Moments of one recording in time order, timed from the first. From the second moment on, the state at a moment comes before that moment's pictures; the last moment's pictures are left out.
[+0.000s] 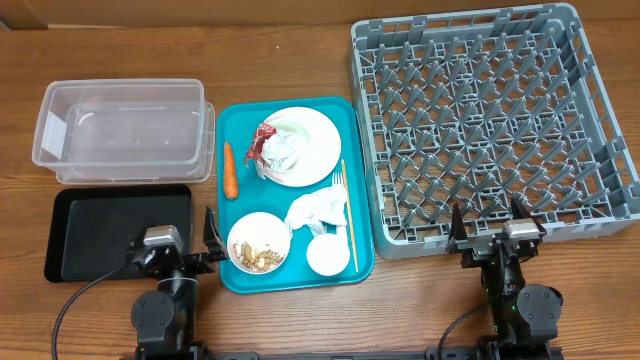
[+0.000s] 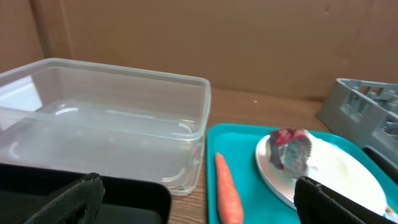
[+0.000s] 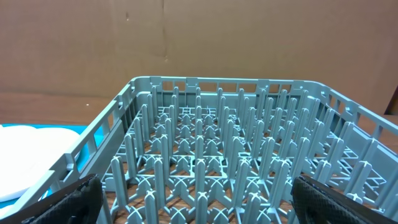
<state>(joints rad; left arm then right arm) 0.06 0.02 0.01 -0.08 -0.01 -0.13 0.04 0.01 0.02 -0.03 -0.04 -0.03</state>
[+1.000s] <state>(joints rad) 0.06 0.39 0.85 -0.63 0.46 -0.18 0.04 0.01 0.02 -0.03 -0.04 -0.03</state>
